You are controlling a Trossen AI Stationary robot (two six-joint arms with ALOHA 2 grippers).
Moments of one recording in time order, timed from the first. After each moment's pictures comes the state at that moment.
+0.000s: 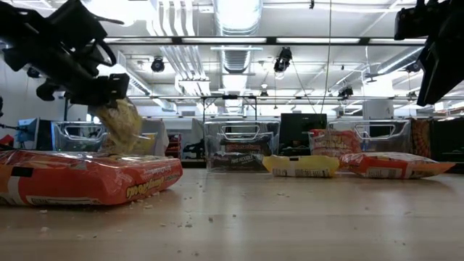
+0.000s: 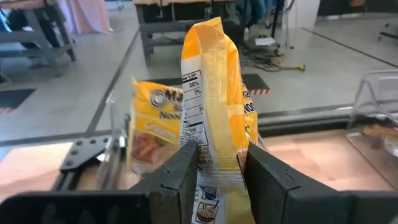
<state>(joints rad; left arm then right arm) 0.16 0.75 0.30 -0.21 -1.18 -0.66 0.54 1.06 0.78 -1.13 0.41 0.99</state>
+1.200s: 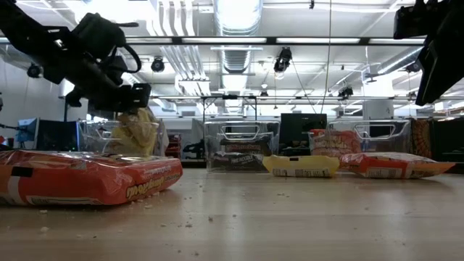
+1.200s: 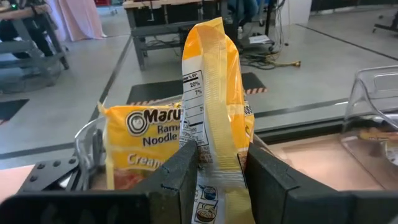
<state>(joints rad) 0.32 1.03 0.30 0.27 -1.04 -0.38 0.54 1.06 0.78 -1.11 0.41 0.99</state>
